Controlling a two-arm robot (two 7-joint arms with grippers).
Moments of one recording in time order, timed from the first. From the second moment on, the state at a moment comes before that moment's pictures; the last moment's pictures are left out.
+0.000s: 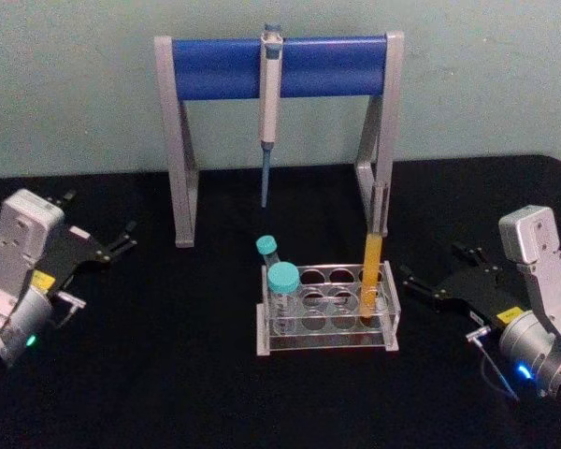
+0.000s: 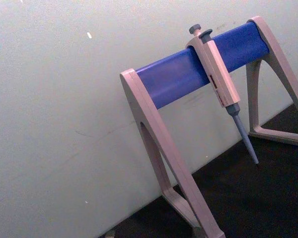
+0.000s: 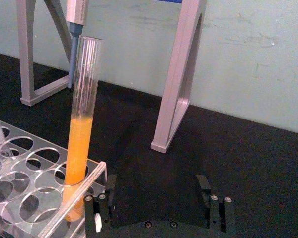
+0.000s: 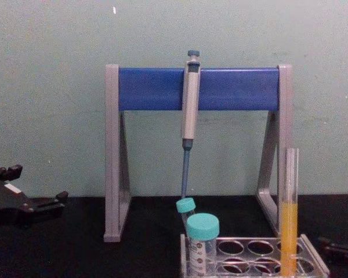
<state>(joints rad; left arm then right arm) -0.20 0.60 0.45 -1.41 -0.25 -0.12 0.03 0.03 0.41 -0.24 -1.54 0.25 0.11 0.19</state>
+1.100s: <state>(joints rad) -0.20 0.60 0.45 -1.41 -0.25 -0.12 0.03 0.03 0.41 -0.24 -1.54 0.25 0.11 0.19</state>
